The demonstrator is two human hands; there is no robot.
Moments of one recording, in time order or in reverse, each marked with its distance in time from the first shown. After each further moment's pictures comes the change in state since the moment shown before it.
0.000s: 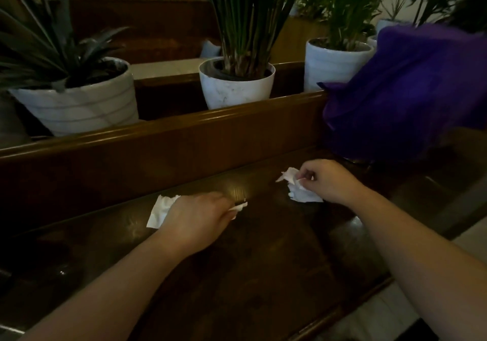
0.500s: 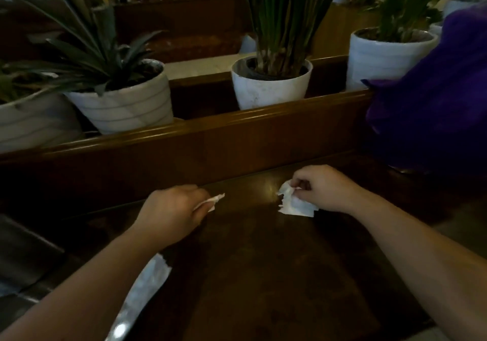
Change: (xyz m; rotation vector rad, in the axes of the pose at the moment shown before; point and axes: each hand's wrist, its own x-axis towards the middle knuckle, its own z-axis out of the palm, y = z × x) left_hand -0.038 -0.053 -0.024 0.128 0.009 -0.217; right_hand 0.027 -0.050 0.022 -0.069 -0.171 -0.243
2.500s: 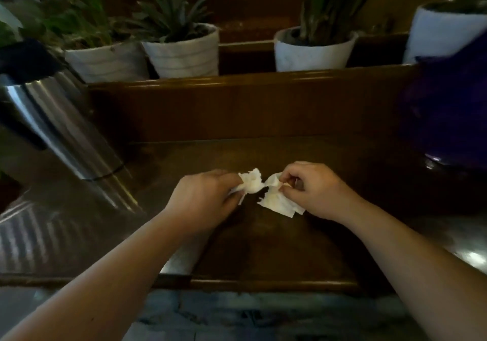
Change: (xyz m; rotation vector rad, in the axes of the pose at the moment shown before) left_hand -0.069 0.126 -0.014 -0.057 0.020 -0.216; right_hand -0.081 -0.035 0.026 0.153 -0.006 -0.304
